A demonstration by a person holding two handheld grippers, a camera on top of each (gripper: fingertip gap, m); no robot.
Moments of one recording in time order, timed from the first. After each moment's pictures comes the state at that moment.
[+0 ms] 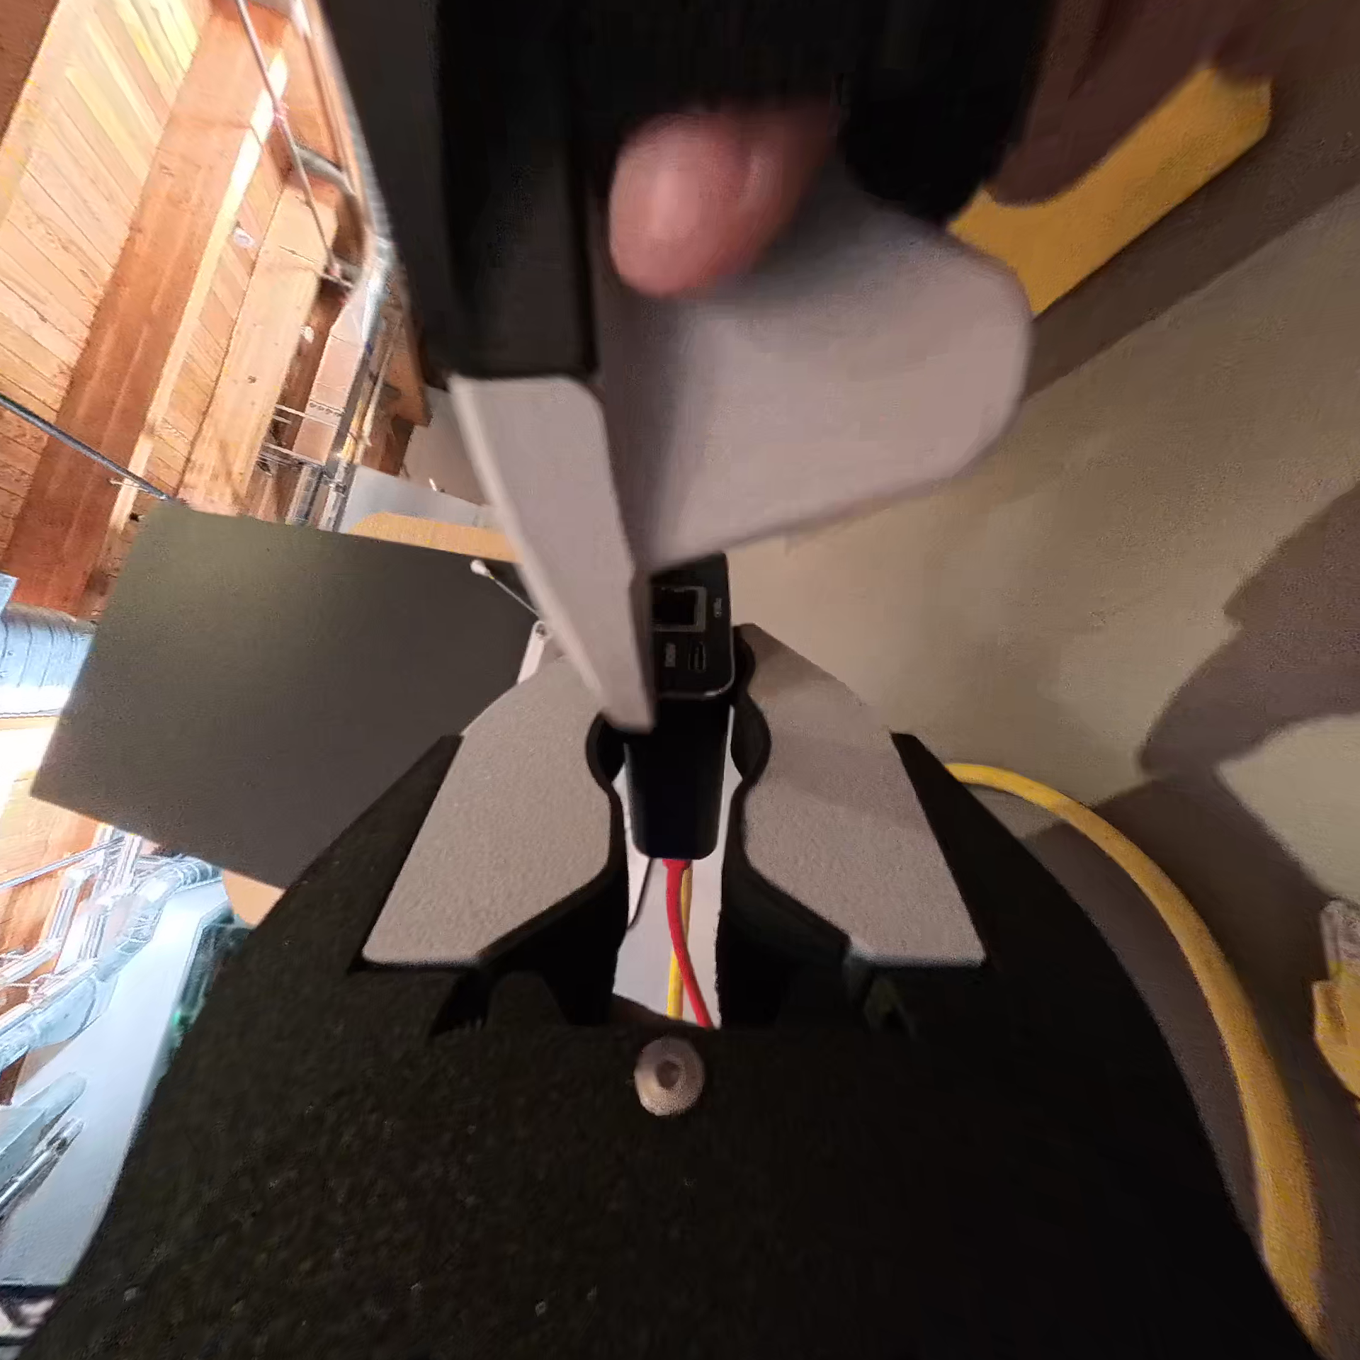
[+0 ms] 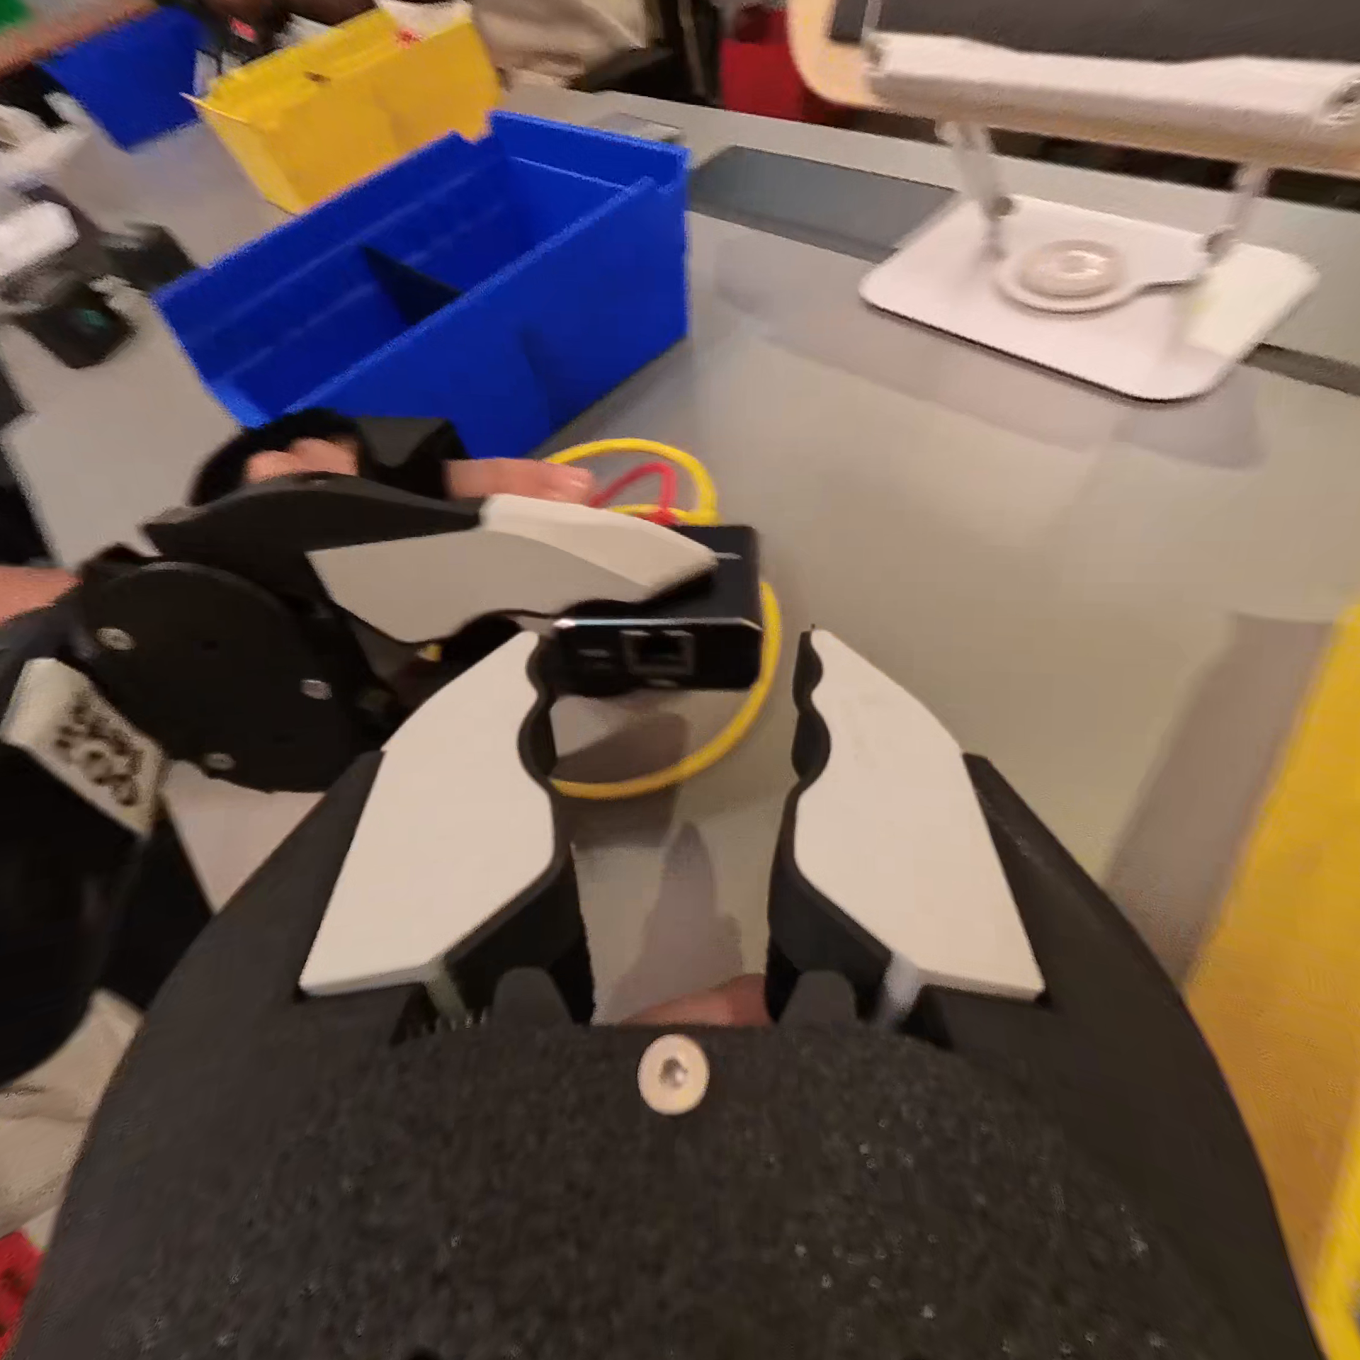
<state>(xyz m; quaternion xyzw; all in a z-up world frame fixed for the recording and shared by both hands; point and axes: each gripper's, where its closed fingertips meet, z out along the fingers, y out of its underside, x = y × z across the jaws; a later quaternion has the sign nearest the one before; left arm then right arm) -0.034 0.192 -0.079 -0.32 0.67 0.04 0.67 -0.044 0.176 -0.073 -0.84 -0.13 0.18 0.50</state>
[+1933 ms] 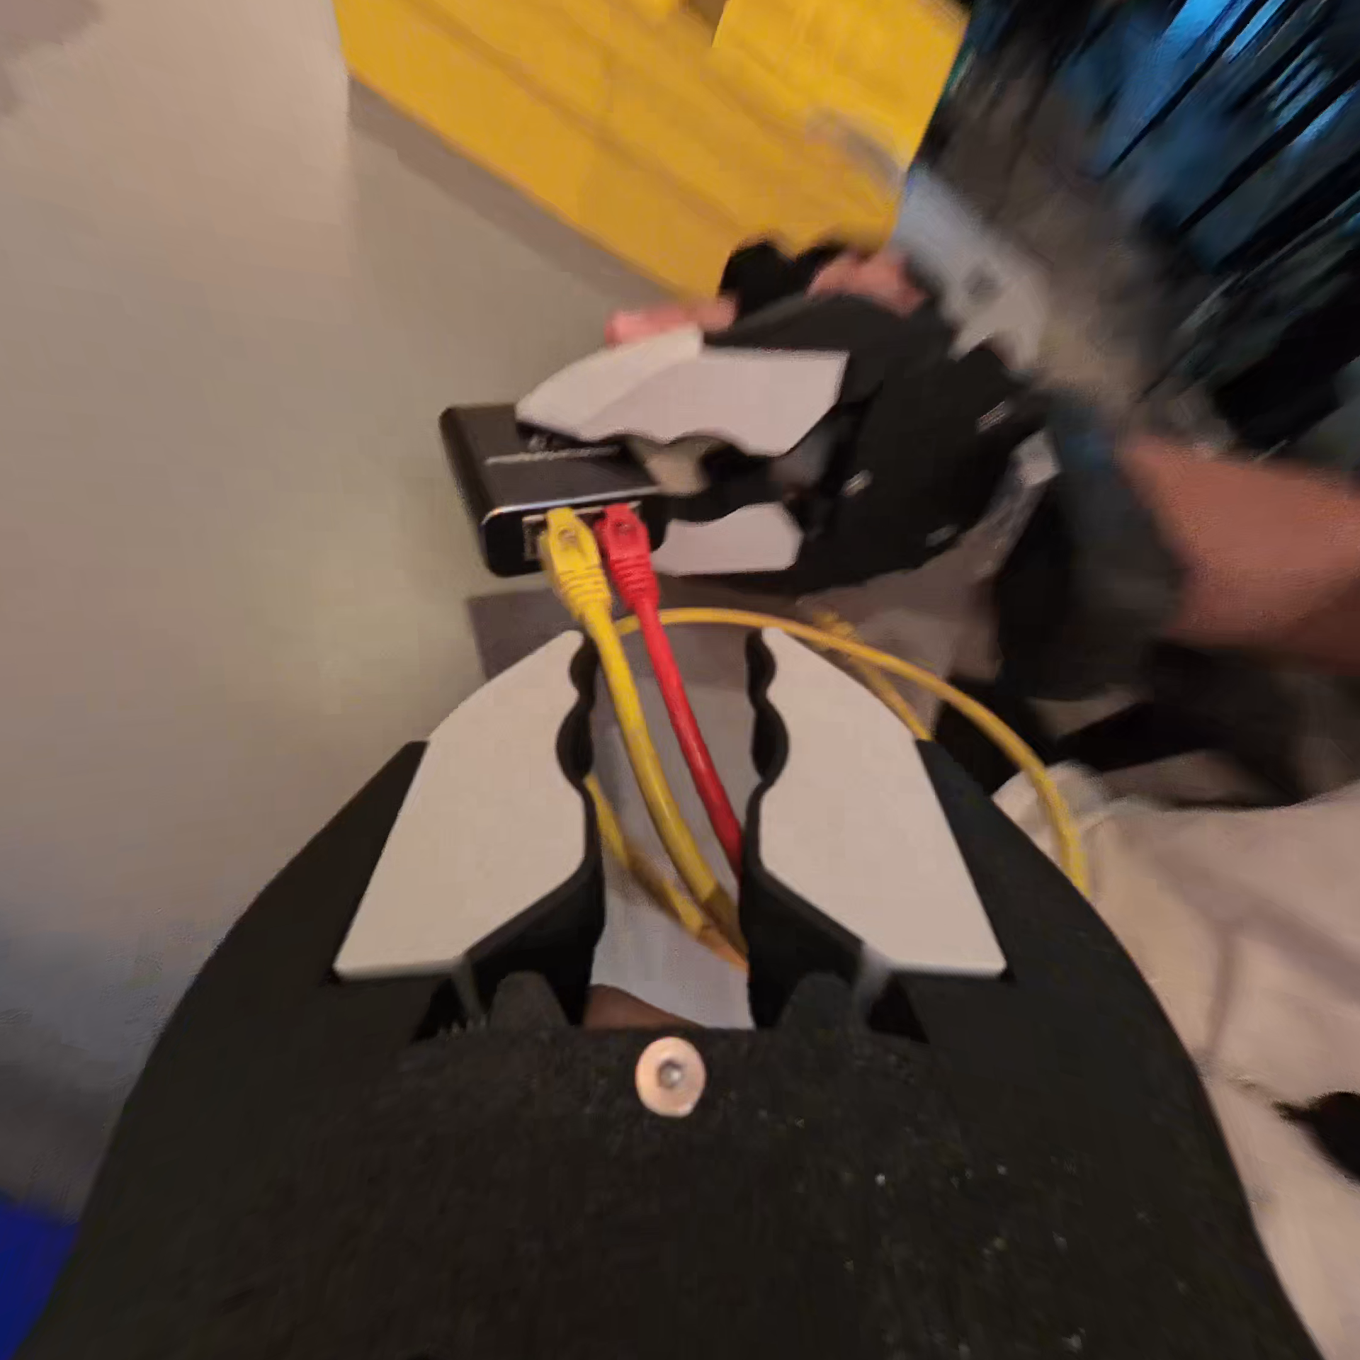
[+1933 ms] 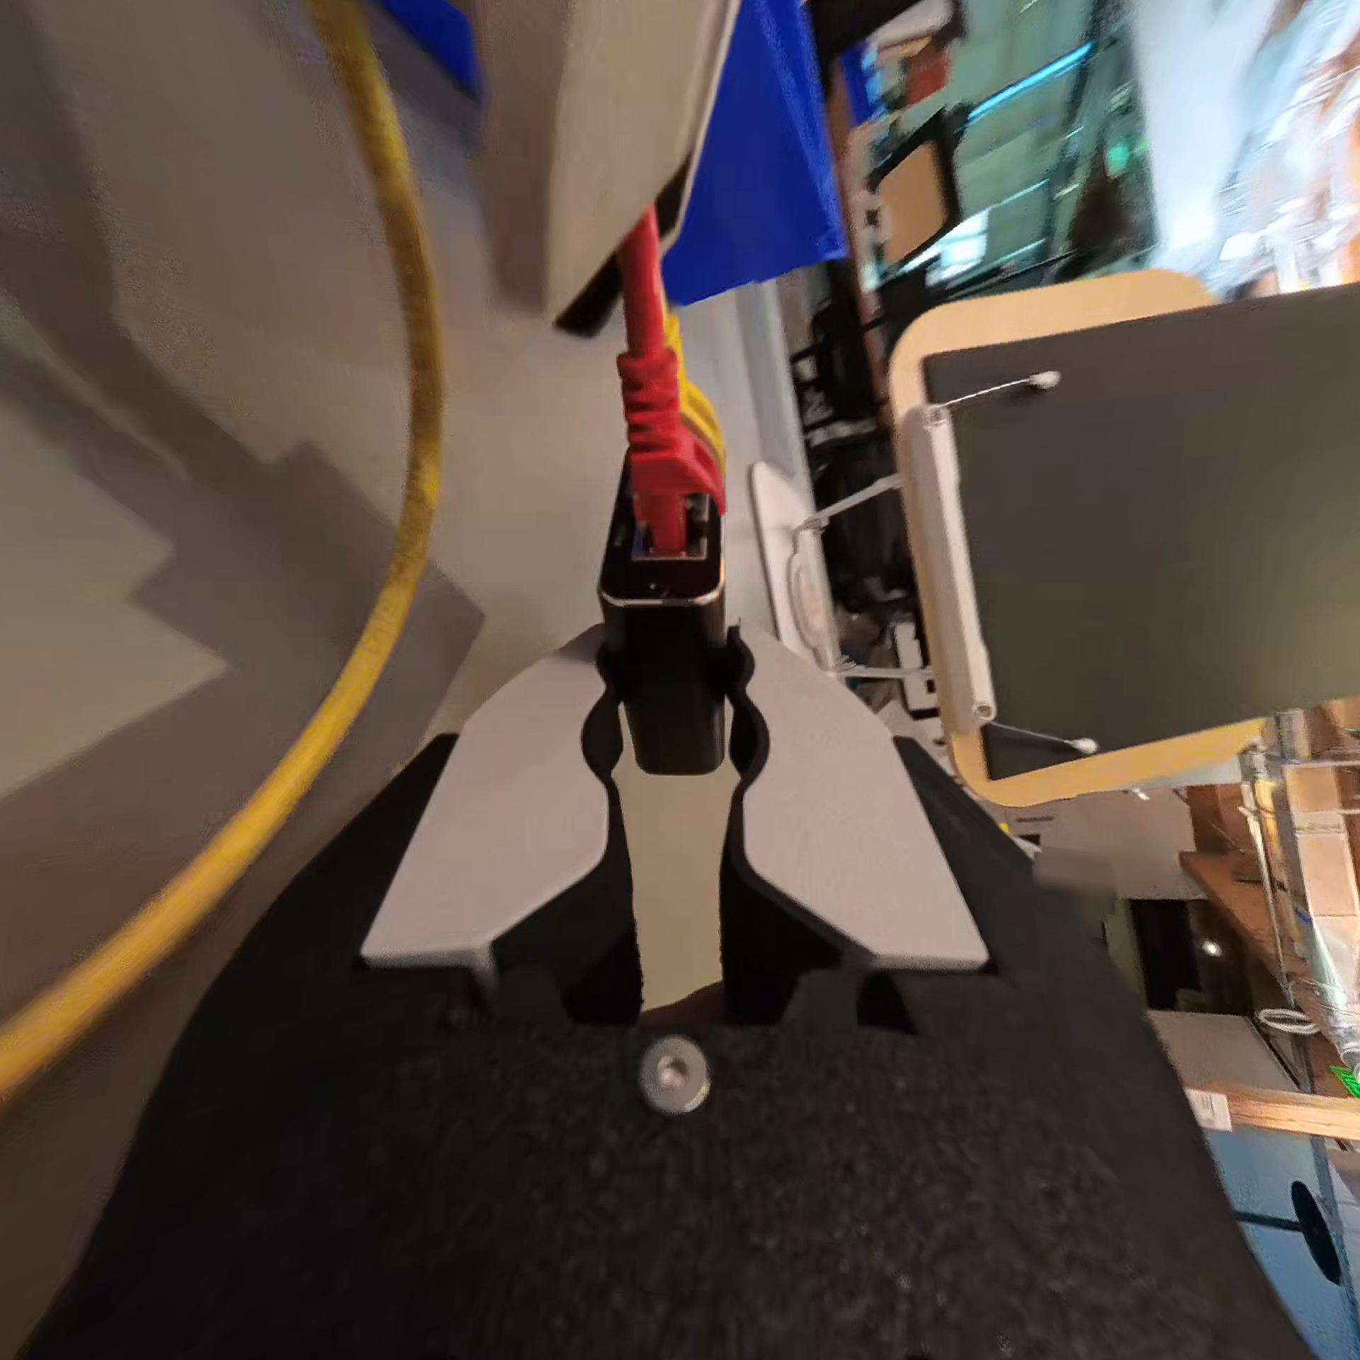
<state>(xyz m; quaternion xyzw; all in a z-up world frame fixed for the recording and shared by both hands) -0.137 0.162 -0.102 -0.70 0.54 -0.41 0.21 -0.079 0.213 -0.127 -0.63 -0.49 -0.28 0.53</state>
